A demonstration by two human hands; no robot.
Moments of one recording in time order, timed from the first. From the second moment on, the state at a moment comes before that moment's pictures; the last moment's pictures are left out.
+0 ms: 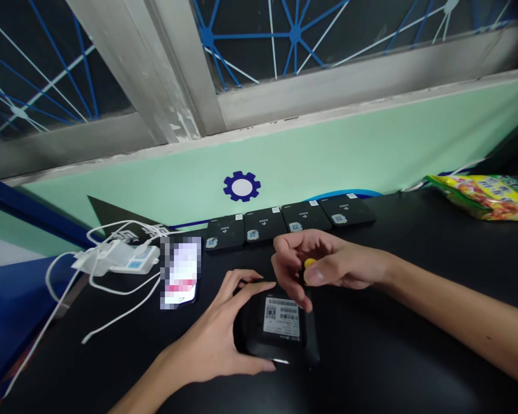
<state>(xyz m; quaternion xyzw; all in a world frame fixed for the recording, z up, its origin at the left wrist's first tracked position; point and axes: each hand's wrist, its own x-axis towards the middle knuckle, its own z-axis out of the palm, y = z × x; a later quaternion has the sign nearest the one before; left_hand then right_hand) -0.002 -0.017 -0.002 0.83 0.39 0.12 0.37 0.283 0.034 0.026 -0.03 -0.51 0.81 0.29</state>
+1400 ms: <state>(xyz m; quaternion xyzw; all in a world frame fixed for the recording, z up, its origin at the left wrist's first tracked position) -0.002 -0.017 -0.002 0.84 0.40 0.11 0.36 0.287 0.038 0.031 -0.04 -0.54 0.79 0.30</state>
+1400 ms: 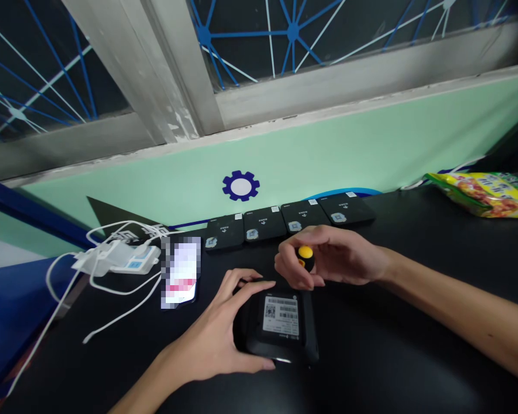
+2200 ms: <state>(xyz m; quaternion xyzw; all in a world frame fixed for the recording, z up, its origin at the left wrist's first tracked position) -0.003 -0.017 -0.004 0.84 0.39 0.11 0.35 0.287 0.040 0.026 -0.04 -0.53 0.79 0.31</state>
